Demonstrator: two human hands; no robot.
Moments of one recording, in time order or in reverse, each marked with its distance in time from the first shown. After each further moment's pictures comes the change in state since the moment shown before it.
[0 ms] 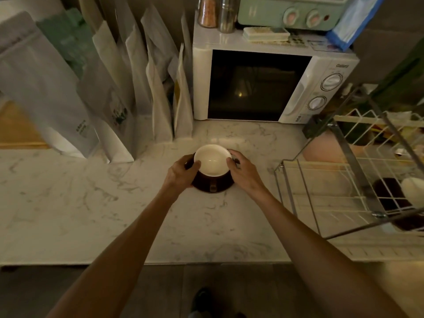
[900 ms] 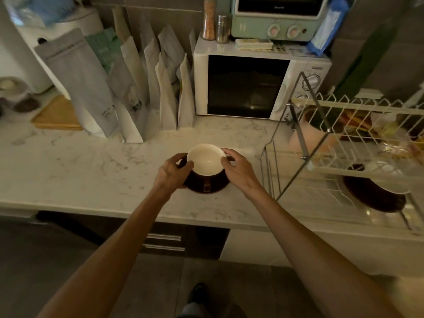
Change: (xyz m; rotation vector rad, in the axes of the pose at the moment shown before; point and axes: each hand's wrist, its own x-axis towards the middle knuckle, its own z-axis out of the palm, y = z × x) left_hand -0.132 0.009 0.015 -0.011 0.150 0.016; right_hand -0.114 -0.013 -0.044 0.059 -0.046 -0.120
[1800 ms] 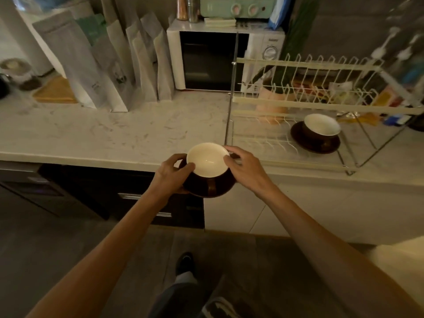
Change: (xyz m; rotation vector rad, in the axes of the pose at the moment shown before) left_hand -0.219 0.008 0.097 -0.079 -0.062 -0.013; right_hand -0.196 0.060 -0.113 -0.022 -0.055 -0.098
